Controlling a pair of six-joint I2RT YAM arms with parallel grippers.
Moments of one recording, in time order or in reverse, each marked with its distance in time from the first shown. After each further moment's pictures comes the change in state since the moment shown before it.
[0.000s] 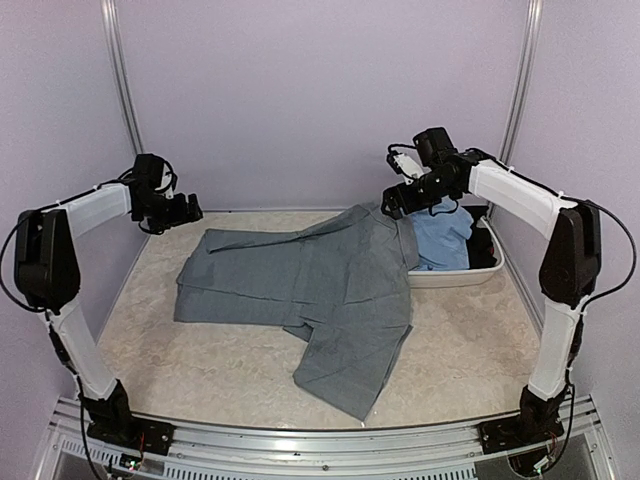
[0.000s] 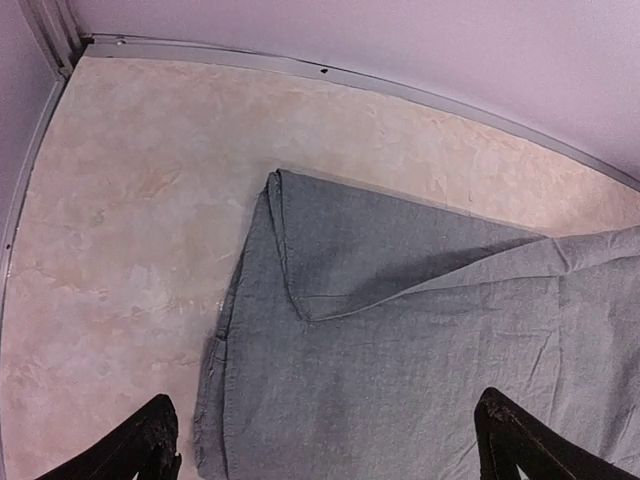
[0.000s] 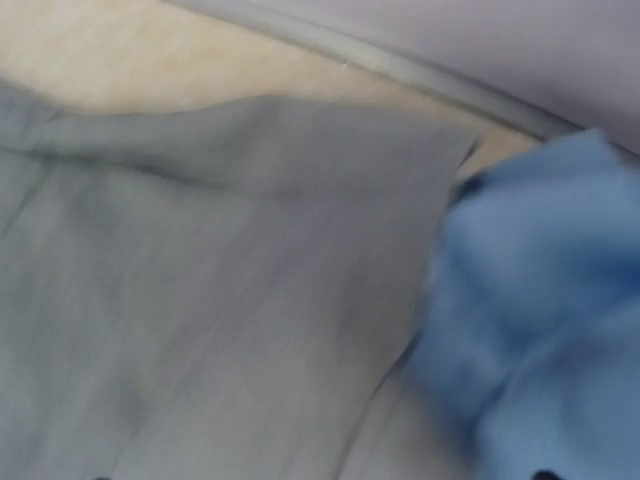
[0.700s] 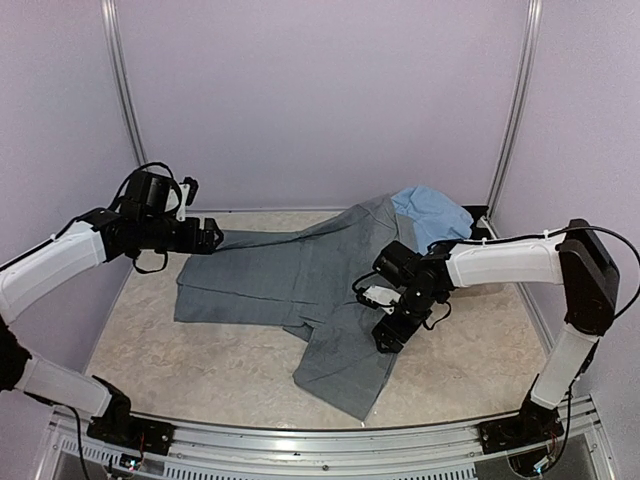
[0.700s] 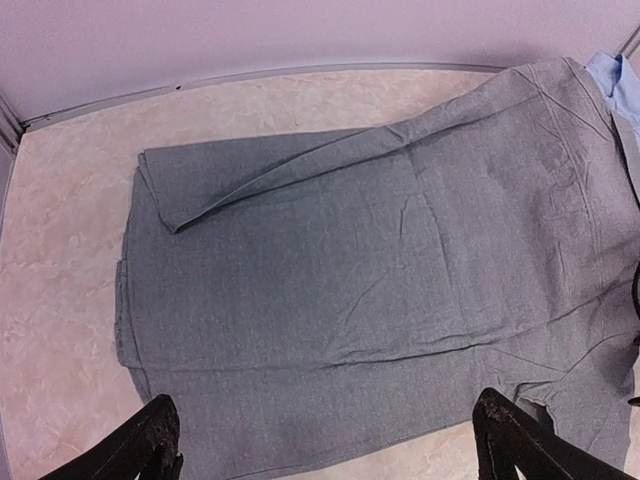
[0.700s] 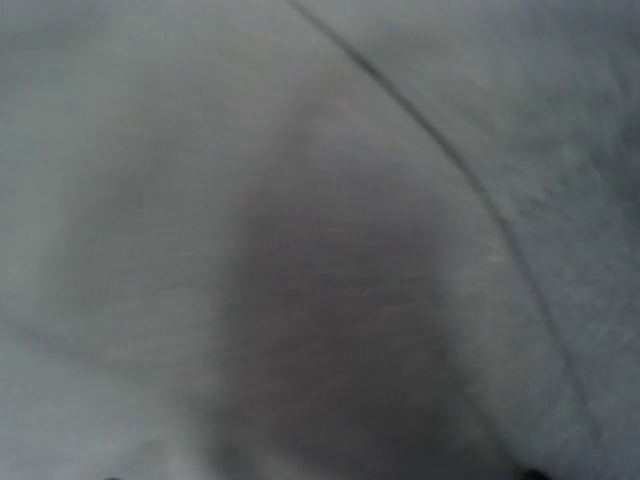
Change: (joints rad) left arm -0.322 -0.550 -0.421 0.019 -0.152 0.071; right arm 0.425 -0.317 -0.818 -0.023 0.019 0.004
